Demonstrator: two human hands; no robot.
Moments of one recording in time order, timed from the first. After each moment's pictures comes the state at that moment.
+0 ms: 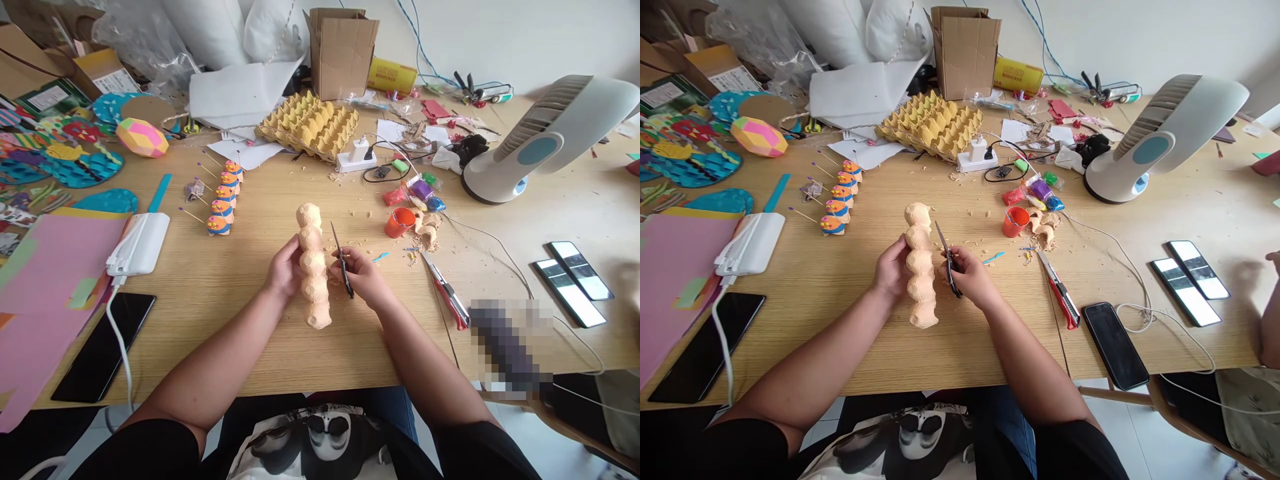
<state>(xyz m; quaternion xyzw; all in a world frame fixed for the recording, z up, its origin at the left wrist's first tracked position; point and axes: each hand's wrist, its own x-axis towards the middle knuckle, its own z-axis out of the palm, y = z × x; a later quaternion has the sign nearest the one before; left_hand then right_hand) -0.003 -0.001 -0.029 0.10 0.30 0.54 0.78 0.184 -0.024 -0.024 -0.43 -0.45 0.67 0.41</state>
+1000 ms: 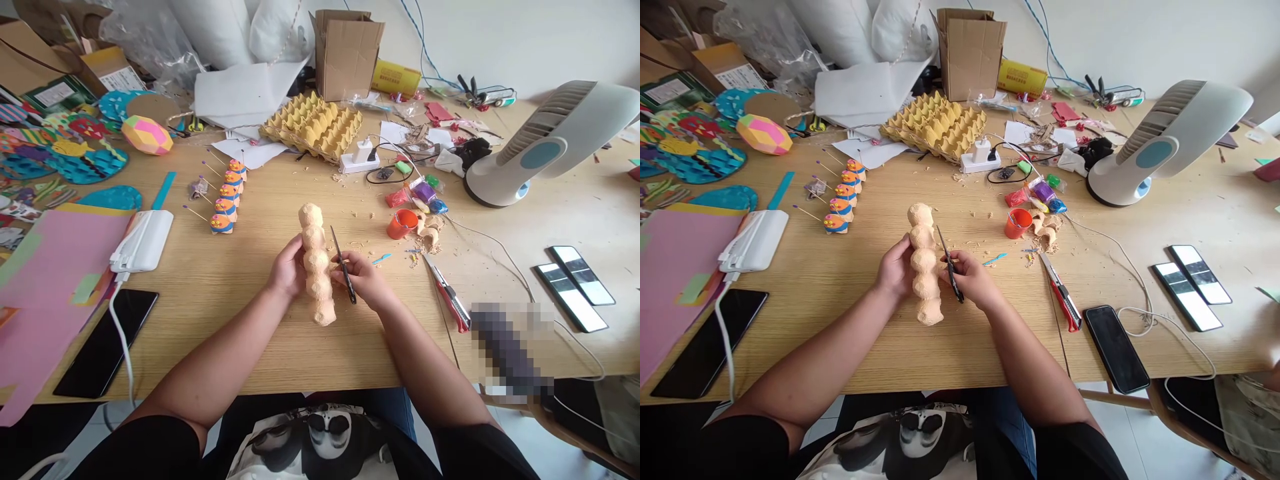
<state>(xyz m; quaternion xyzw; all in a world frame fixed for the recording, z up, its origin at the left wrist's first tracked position) 0.000 0.000 -0.033 0.09 0.30 0.55 0.77 0.186 -0.024 -0.026 -0.43 -0.43 0.70 0.38</state>
